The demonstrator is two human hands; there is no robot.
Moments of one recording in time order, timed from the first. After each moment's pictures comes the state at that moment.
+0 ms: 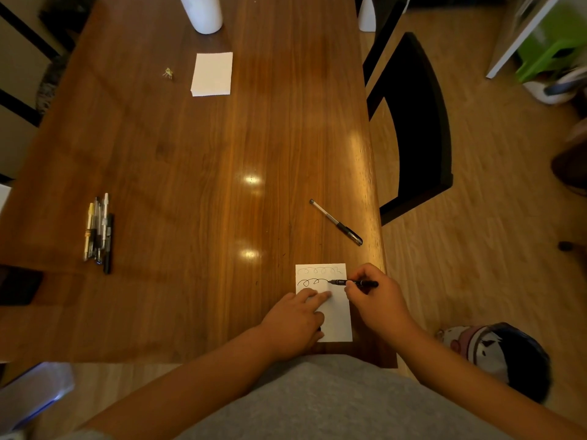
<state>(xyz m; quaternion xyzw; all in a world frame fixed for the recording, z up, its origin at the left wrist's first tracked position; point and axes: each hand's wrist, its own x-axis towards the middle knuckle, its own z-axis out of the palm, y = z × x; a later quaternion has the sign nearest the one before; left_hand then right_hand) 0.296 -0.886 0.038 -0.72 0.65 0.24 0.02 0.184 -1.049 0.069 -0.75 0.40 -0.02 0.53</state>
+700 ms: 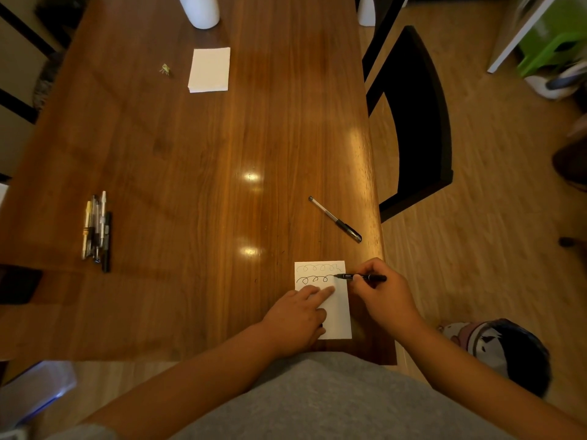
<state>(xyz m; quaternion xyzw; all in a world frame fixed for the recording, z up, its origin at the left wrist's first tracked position) 0.294 -0.889 0.029 -0.72 0.66 0.22 0.00 0.179 -1.061 0.066 -0.74 0.41 -0.03 0.53</state>
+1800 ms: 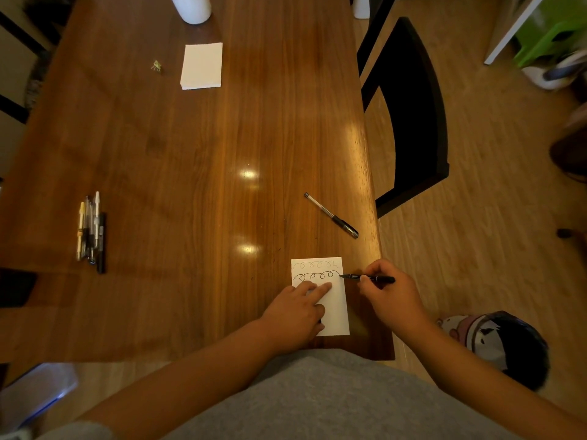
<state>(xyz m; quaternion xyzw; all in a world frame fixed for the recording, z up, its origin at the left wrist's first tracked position) 0.294 -0.893 0.031 -0.72 0.66 0.23 0.03 0.164 -1.068 0.065 -0.74 0.43 -0.03 0.51</state>
